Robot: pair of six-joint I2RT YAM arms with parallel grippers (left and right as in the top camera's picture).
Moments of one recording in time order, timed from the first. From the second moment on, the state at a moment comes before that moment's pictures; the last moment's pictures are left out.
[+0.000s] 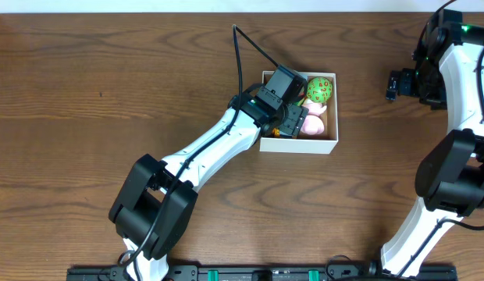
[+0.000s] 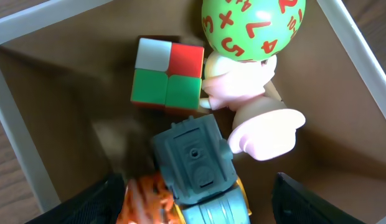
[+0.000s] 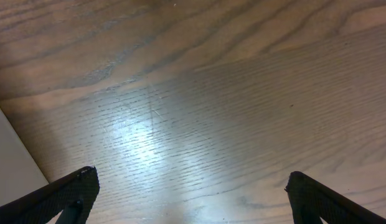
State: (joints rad) left arm -0.69 1.93 1.46 -0.49 0.03 -0.19; right arm -0.21 2.09 1.92 -1.34 0.12 0.07
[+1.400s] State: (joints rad) left arm -0.66 0.60 1.06 -1.11 -0.45 -0.46; right arm -0.21 2.09 1.92 -1.34 0.12 0.07
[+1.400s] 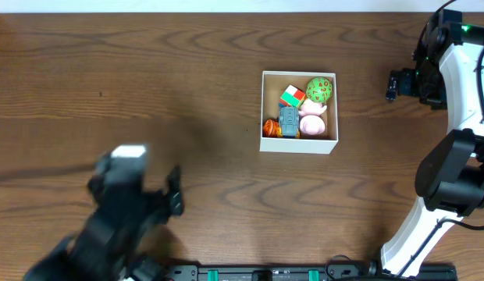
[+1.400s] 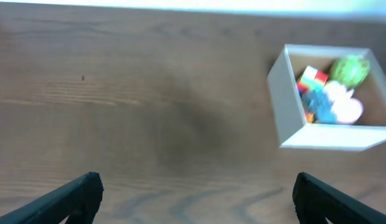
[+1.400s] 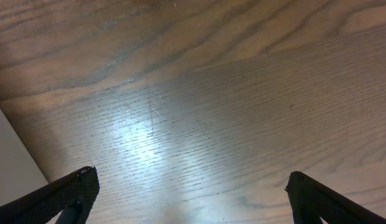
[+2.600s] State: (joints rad) left arm -0.65 0.37 0.49 -0.60 -0.29 -0.35; right arm -0.21 2.09 1.92 -1.34 0.12 0.07
